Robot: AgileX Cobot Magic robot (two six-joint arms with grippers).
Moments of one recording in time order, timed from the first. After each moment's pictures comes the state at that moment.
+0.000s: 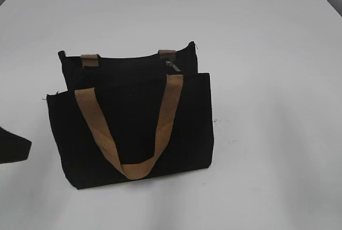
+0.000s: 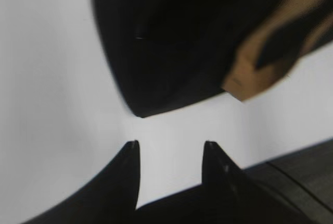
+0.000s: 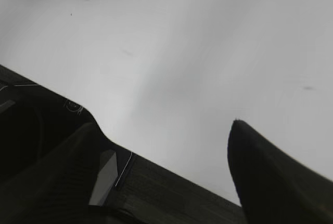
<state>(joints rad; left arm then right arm) -0.43 0.93 -0.56 -0.29 0.68 0.05 0.37 0.95 -0.87 0.05 1.14 -0.14</state>
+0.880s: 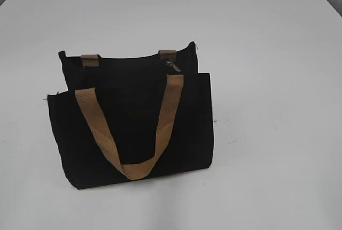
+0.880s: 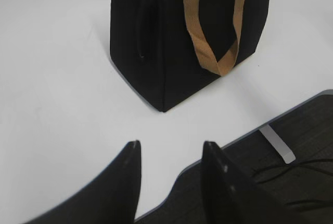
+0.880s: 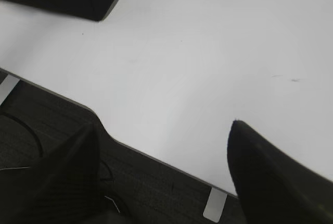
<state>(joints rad) -0.45 0.01 -0.57 -0.13 1.17 0.17 0.37 0.08 -0.54 0.04 1.23 -0.09</state>
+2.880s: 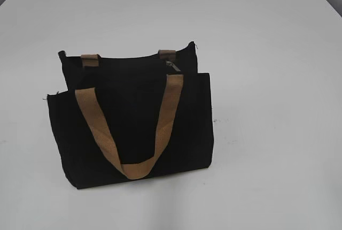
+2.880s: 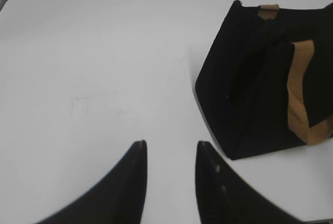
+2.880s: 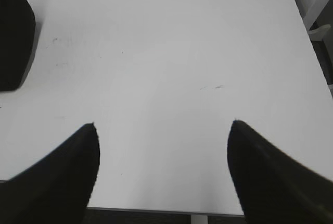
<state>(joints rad) -0.05 -0.01 -0.53 -0.13 1.06 0.14 0.01 -0.01 -0.48 0.03 1.10 -0.09</state>
